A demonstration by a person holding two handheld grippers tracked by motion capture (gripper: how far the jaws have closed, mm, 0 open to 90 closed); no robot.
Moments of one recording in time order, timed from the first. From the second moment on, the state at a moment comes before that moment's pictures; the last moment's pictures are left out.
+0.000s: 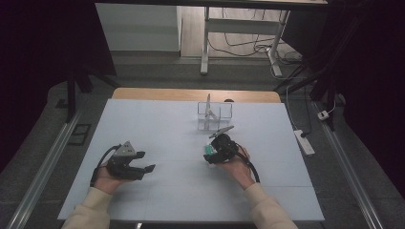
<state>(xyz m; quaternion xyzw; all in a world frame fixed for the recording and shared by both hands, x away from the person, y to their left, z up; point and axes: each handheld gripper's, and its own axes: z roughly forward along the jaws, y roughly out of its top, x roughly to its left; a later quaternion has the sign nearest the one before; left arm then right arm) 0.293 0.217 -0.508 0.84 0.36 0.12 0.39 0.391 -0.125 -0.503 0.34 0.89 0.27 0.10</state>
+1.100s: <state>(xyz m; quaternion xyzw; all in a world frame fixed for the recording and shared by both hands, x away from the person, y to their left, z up) 0.290 0.210 -0.504 0.84 0.34 0.14 0.39 0.389 -0.148 -0.489 0.35 0.88 0.31 0.06</state>
